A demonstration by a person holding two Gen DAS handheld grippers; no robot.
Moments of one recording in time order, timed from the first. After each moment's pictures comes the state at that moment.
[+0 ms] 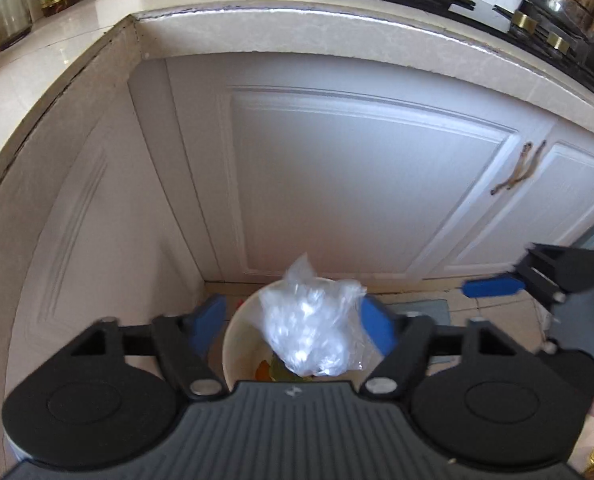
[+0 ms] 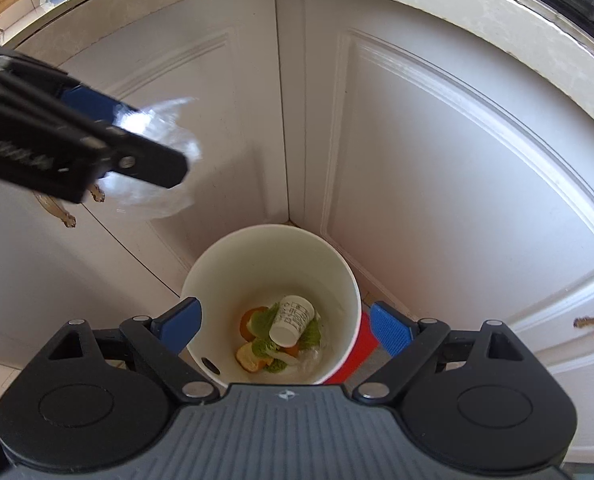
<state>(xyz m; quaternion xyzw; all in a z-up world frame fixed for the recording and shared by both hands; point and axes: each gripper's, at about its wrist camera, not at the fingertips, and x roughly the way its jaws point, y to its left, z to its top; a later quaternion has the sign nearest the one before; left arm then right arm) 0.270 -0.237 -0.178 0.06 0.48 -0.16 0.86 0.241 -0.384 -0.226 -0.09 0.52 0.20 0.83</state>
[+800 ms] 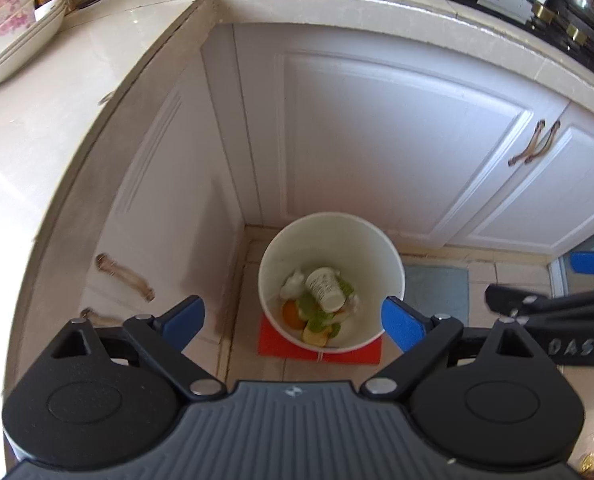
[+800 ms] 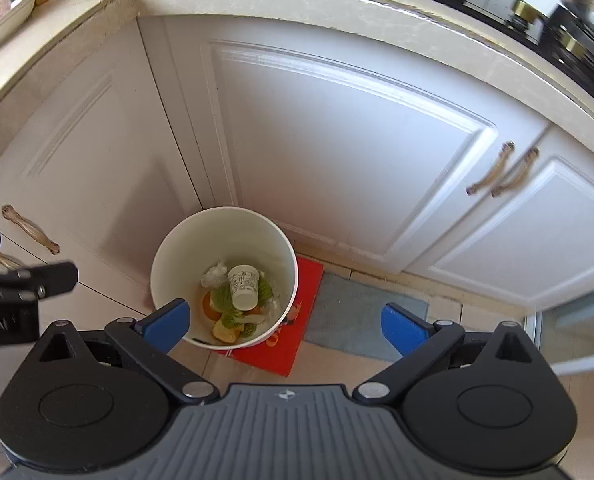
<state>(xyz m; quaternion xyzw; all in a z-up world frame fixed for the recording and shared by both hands) 0.186 -0.210 -0.127 0.06 0.54 -0.08 0.84 0.168 -0.370 -0.138 0.01 0.55 -0.04 0.83</state>
